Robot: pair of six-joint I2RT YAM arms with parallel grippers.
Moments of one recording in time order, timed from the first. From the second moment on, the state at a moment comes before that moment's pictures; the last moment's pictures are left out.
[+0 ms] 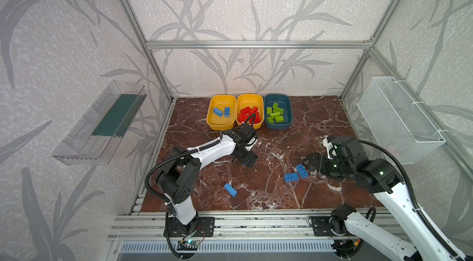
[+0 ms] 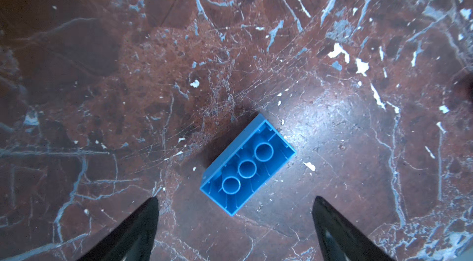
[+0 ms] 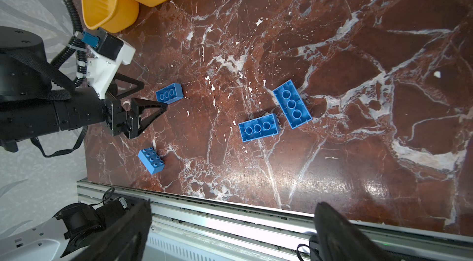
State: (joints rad) left arm -0.65 1.74 1.18 -0.73 0.05 -0.01; right arm 0.47 0.84 1.04 -1.16 -0.15 0.73
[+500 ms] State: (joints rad) left arm -0.67 1.85 1.20 -0.67 0.04 0.00; right arm 0.44 0.95 1.12 -1.16 -0.14 0.63
